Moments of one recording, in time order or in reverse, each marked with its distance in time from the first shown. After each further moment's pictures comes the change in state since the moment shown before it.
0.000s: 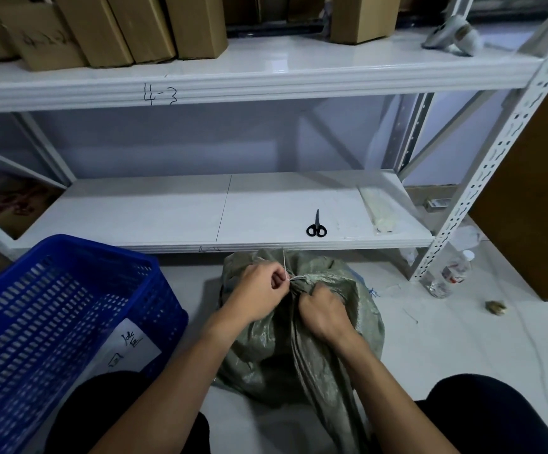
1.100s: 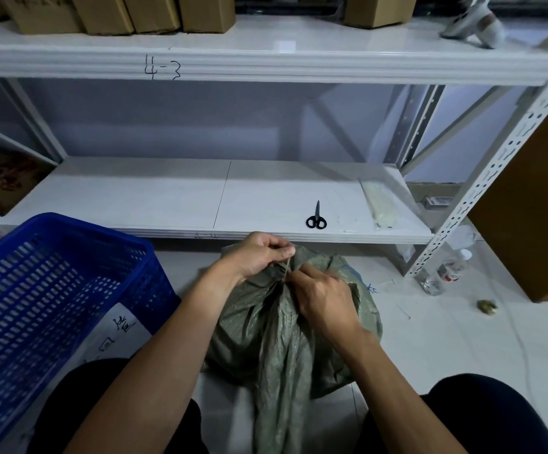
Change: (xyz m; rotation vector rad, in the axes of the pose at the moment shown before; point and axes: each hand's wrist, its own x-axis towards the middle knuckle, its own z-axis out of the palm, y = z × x) left_hand 0.043 -0.007 -0.019 -0.650 -0.303 -0.280; right_hand 0.021 0.025 0.009 -0.497 0.409 -0.784
